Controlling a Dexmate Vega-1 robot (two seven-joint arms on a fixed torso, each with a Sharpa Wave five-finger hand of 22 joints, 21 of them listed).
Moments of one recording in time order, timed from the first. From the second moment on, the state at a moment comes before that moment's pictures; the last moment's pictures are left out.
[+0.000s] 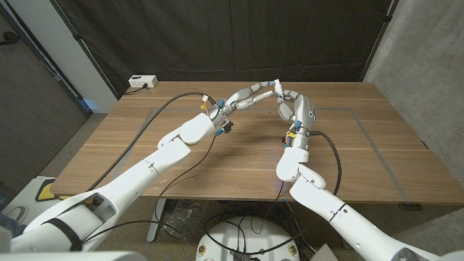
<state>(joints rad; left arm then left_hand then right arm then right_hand) 0.67 0.52 0.66 -1.53 -0.03 -0.39 -0.09 0.54 0.14 -0.24 0.10 0.22 0.16 -0.22 0.20 0.19 -0.02 0.06 0.20 0.19 -0.06 0.09 0.19 0.19 -0.14 0.14 0.22 0.19 -1.00 -0.38 -0.62 -1.76 -0.47 -0.29 -1.01 0.88 0.05 0.50 -0.15 0.16 1.03 -0.17 0.25 0.20 1.21 -0.20 0.21 0.19 1.00 -0.15 0.19 0.18 0.67 -0.06 0.59 0.18</state>
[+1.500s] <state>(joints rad) 0.69 0.54 0.62 -1.54 -0.08 -0.36 -0.07 0.54 0.14 -0.24 0.10 0.22 0.14 -0.20 0.19 0.19 0.00 0.06 0.21 0.19 -0.06 0.09 0.19 0.19 -0.14 0.14 0.22 0.19 -1.04 -0.39 -0.59 -1.81 -0.49 -0.27 -1.03 0.87 0.04 0.50 -0.15 0.17 1.03 -0.17 0.25 0.20 1.21 -0.19 0.21 0.19 1.00 -0.15 0.19 0.18 0.67 -0.06 0.60 0.18</state>
